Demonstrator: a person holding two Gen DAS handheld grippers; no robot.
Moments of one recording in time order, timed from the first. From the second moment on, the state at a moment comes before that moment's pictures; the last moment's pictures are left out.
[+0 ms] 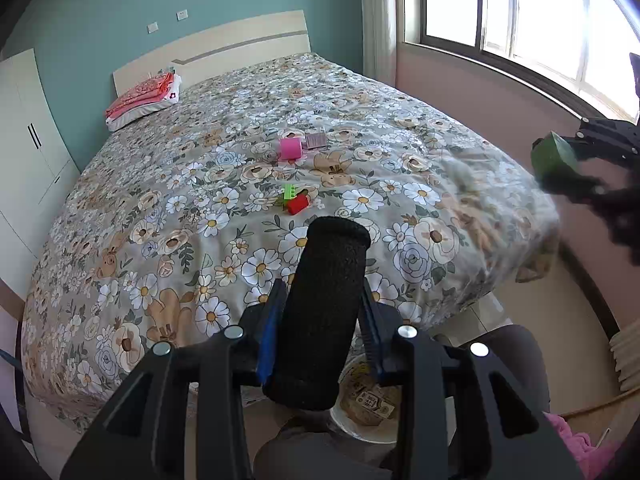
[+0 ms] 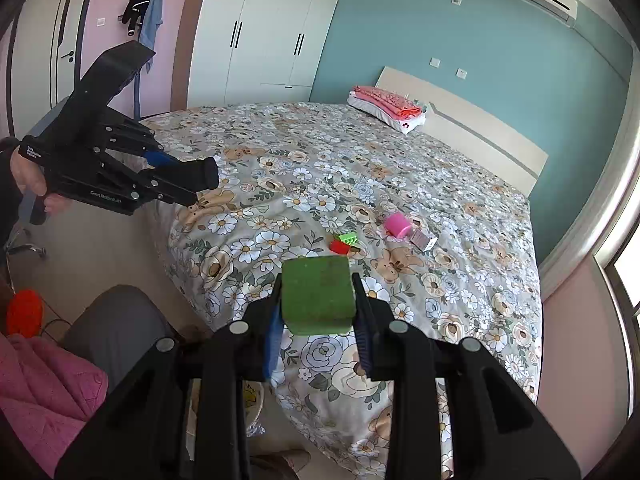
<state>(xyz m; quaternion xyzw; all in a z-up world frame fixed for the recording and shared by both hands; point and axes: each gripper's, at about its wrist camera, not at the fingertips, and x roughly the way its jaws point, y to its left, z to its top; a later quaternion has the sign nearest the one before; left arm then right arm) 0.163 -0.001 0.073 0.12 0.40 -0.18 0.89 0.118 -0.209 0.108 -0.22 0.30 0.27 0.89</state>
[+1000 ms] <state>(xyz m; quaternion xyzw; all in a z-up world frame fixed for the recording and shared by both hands) 0.164 0.000 -0.179 0.03 0.60 -0.22 0.77 0.139 -0.162 -0.156 -0.14 0.51 0.34 0.77</state>
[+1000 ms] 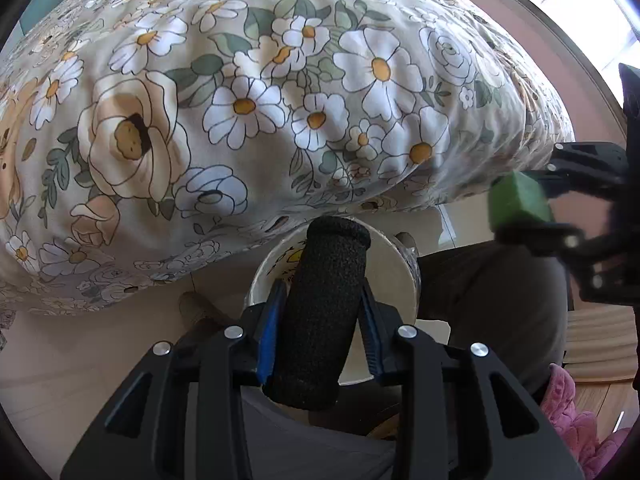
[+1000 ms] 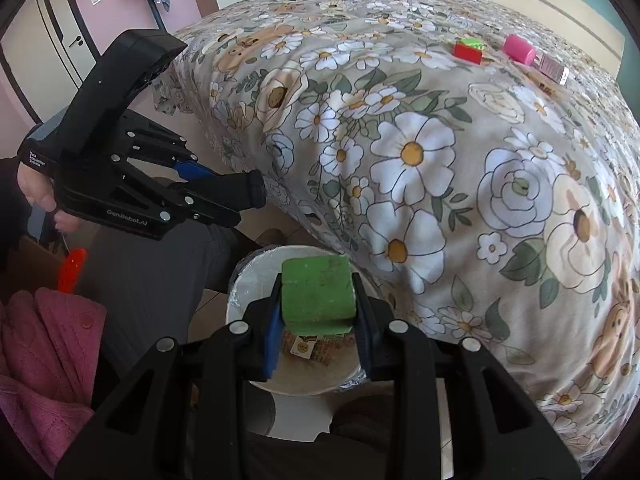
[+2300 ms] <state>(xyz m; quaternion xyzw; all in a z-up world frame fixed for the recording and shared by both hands) 0.187 -0.029 -0.400 -0.05 0.75 -0.14 0.65 0.152 -0.131 -0.407 -0.06 0.70 0.23 0.67</state>
